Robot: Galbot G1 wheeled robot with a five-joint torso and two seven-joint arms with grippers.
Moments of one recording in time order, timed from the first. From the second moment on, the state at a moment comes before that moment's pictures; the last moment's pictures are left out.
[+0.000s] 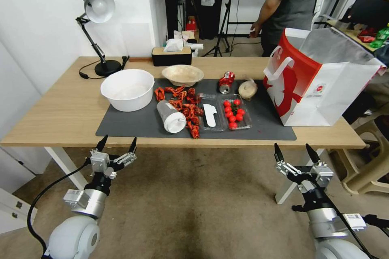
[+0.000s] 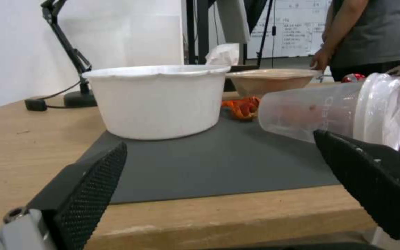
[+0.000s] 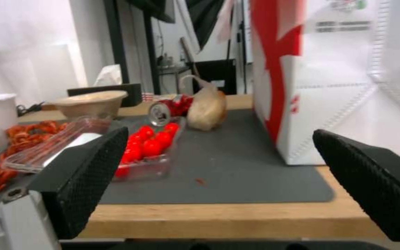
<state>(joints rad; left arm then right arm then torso) 1.59 -1.21 -0.61 -1.98 -0.39 -0.20 0.09 -1.72 1.20 0.61 2.10 0.43 0.25 0.01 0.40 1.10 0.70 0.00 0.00</state>
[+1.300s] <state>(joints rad) 1.57 -1.24 -0.61 -1.94 -0.37 -0.21 0.09 -0.75 0.87 0.04 1.81 0.80 -0.35 0.40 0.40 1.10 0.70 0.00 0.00</state>
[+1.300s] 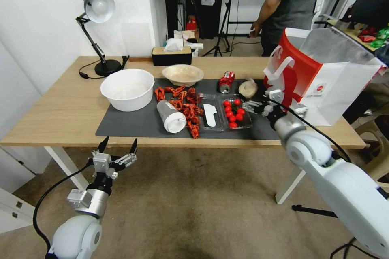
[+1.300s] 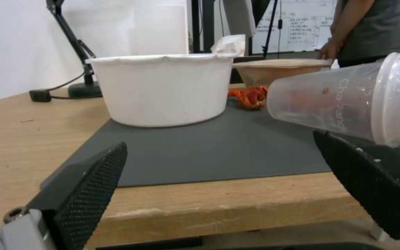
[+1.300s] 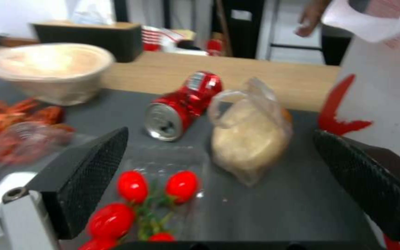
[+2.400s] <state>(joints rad) 1.59 -1.25 -0.61 -1.93 -0.37 -0.23 0.09 -0.36 1.11 -0.18 1.39 0.98 -0.50 0.84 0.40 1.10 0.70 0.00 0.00</state>
